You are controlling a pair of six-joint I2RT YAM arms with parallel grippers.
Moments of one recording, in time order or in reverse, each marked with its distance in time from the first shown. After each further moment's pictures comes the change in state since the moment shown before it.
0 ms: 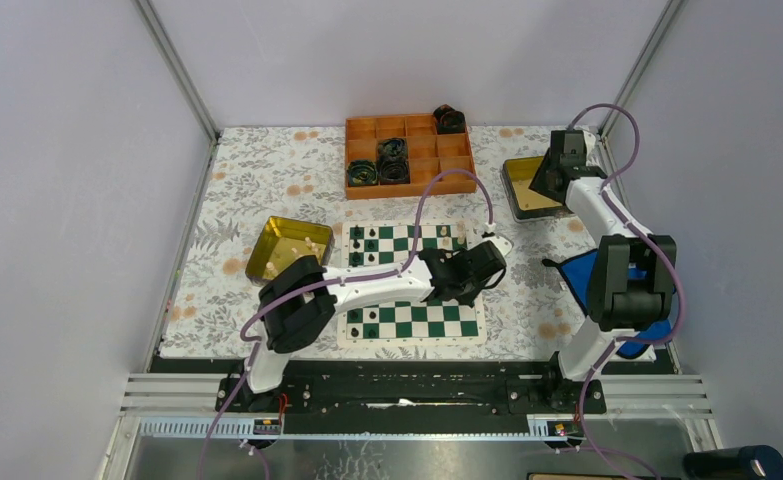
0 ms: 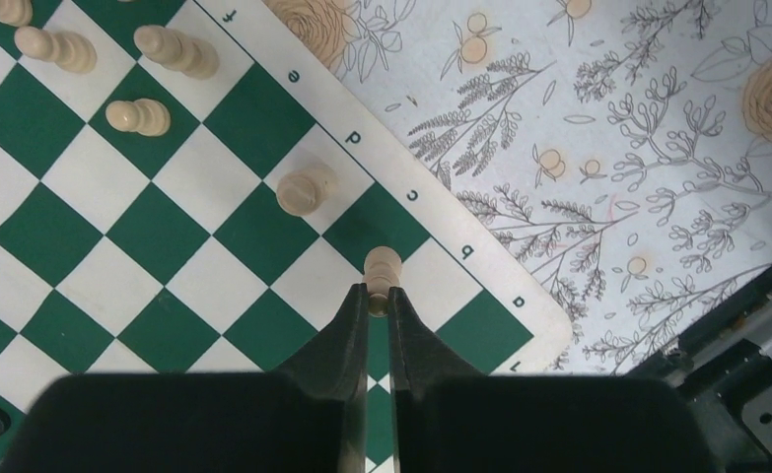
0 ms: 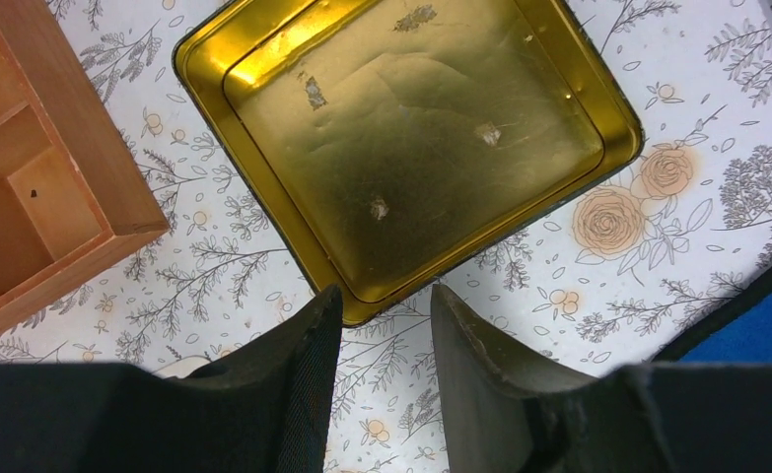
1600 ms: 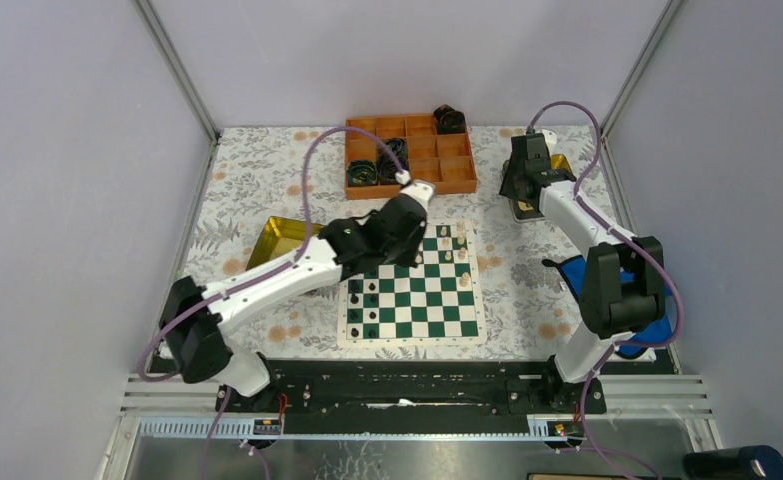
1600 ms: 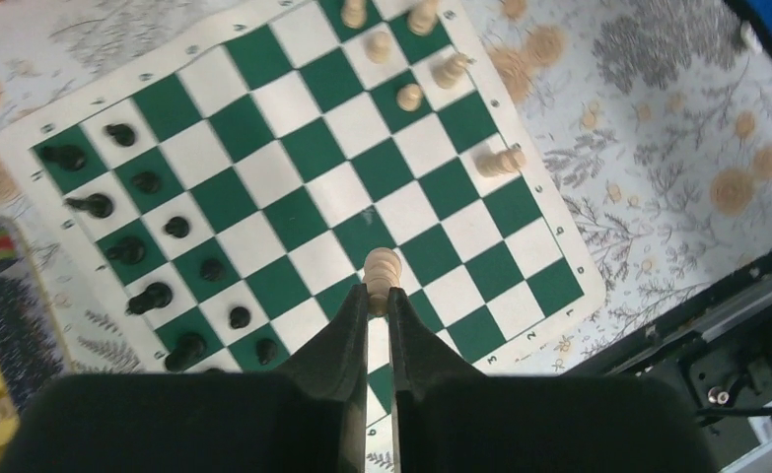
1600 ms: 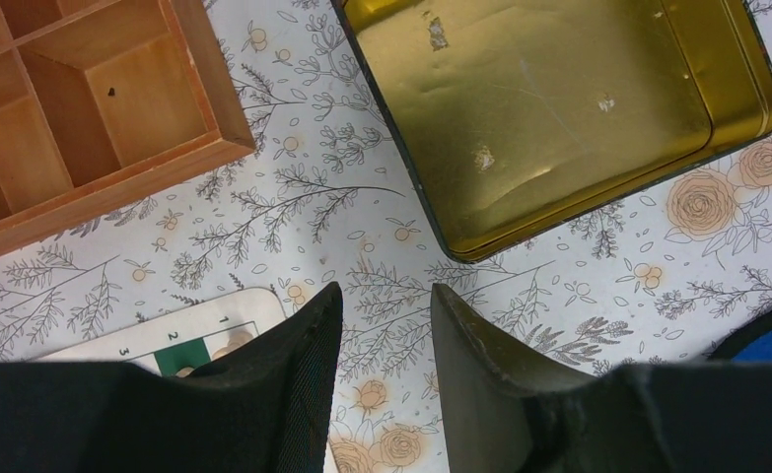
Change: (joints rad) left arm 0.244 -0.527 -0.250 -0.082 0.001 -0.088; right arm 0.192 -0.022 -0.013 -0.008 0.080 -0.013
